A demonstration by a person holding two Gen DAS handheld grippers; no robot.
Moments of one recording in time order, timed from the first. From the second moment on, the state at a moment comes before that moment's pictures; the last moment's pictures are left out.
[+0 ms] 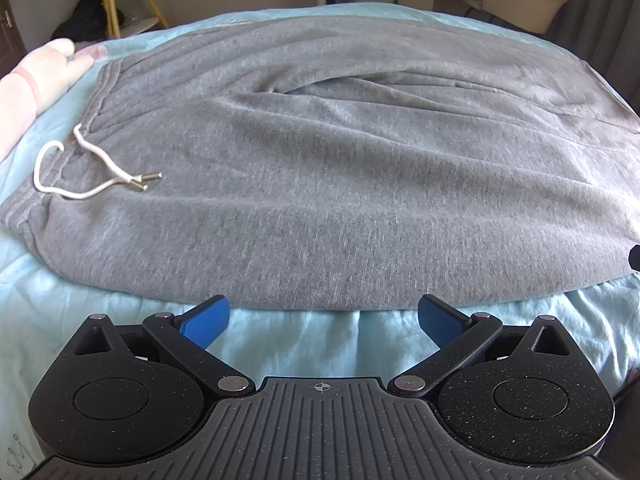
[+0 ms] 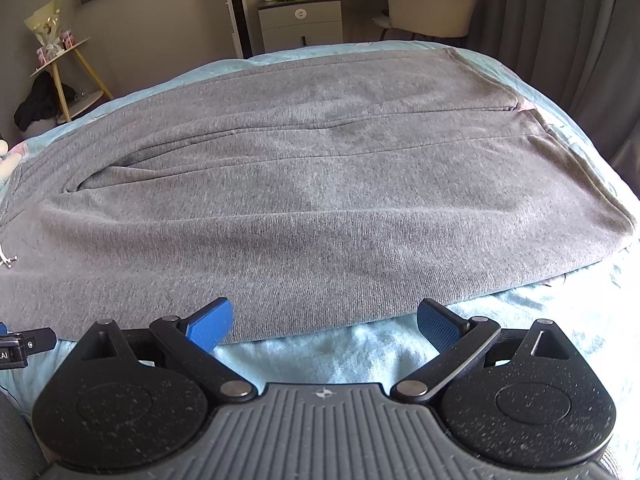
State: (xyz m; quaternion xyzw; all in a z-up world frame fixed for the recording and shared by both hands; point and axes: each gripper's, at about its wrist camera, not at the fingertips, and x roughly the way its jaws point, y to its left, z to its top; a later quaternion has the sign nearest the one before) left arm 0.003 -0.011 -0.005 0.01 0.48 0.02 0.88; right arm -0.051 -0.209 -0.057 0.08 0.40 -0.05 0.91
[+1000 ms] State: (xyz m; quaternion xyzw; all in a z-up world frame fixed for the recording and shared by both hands) left arm -0.001 -0.008 0.005 0.00 0.46 0.02 0.89; right arm -0.011 -0.222 -0.066 0.12 0.46 -0.06 0.88
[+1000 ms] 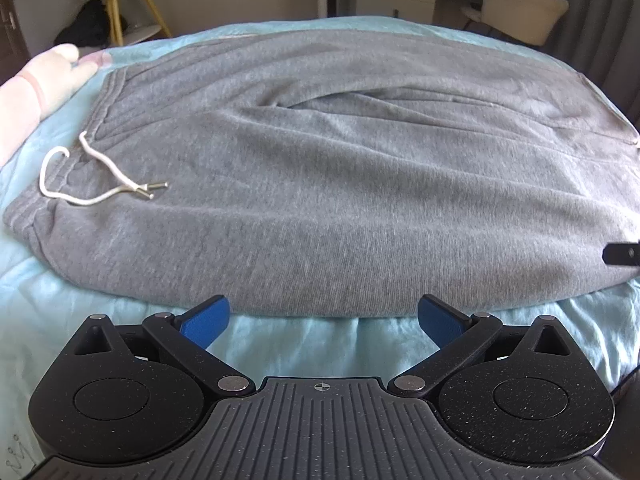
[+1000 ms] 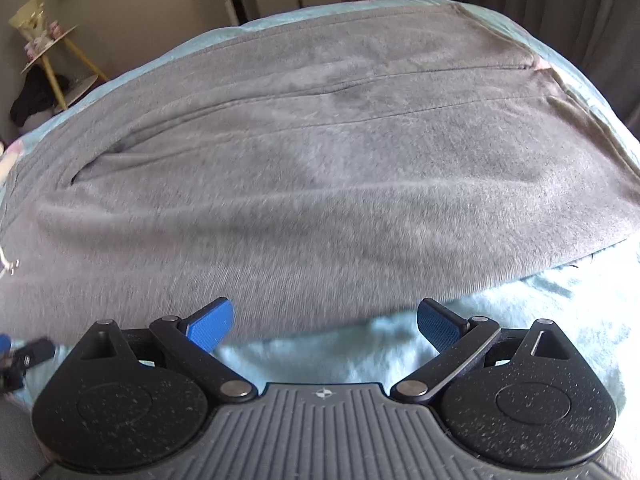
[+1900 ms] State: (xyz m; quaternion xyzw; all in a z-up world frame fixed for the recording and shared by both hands) left arm 0.157 0.051 -0.016 -0.10 0.34 0.19 0.92; right arm 0.206 -0.313 -0.023 0.18 0.39 -0.14 0.89
